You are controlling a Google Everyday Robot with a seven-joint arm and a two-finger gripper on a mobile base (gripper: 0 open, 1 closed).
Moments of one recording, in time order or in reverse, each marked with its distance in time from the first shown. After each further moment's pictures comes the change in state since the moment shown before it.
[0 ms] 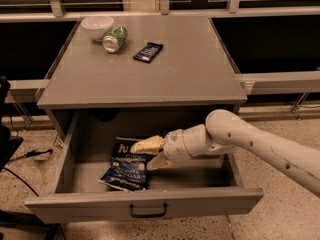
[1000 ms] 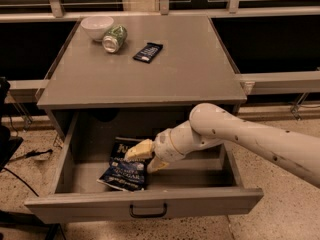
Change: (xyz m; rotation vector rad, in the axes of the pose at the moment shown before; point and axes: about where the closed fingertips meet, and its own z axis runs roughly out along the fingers) arm -0.007 0.004 0.015 -0.201 -0.015 -0.094
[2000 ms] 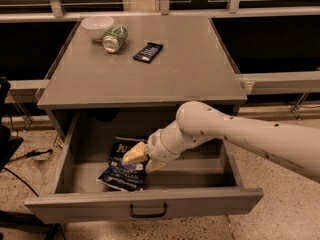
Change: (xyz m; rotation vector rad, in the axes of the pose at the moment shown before) arm -0.006 -0.004 0.008 -0.148 0.011 -0.089
